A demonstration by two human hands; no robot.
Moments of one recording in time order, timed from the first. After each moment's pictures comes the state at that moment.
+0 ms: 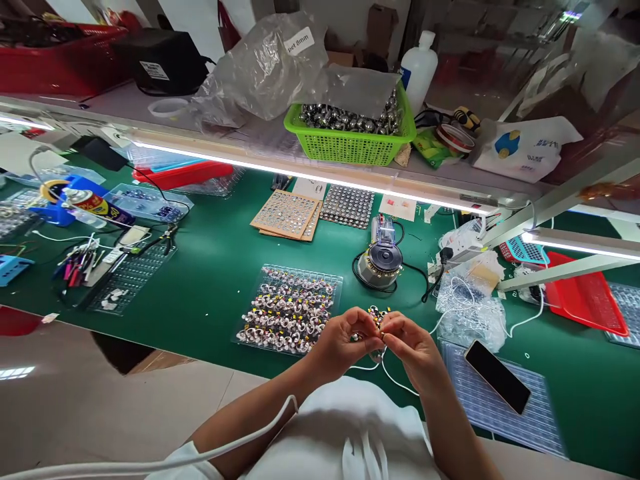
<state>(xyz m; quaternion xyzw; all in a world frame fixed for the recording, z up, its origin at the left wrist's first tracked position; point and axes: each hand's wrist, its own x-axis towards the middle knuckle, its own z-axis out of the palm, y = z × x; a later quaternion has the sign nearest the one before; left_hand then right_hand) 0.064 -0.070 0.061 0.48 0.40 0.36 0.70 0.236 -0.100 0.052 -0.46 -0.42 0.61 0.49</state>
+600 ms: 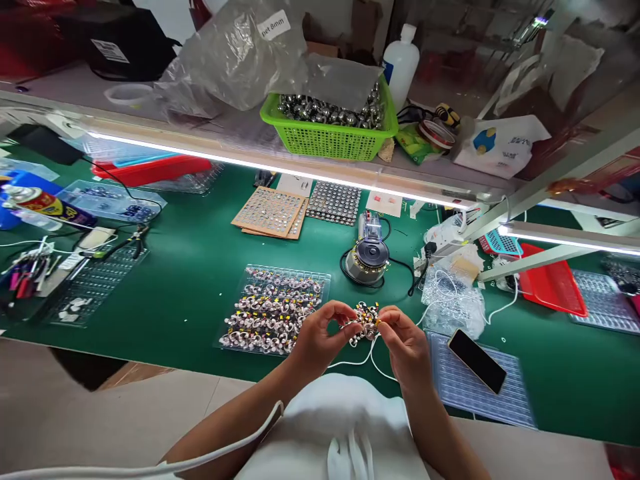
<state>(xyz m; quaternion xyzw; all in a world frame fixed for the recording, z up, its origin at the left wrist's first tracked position) 0.055 -0.068 0.059 0.61 0.46 0.40 0.51 0.224 -0.104 0.050 -0.52 -0.38 0.51 0.57</state>
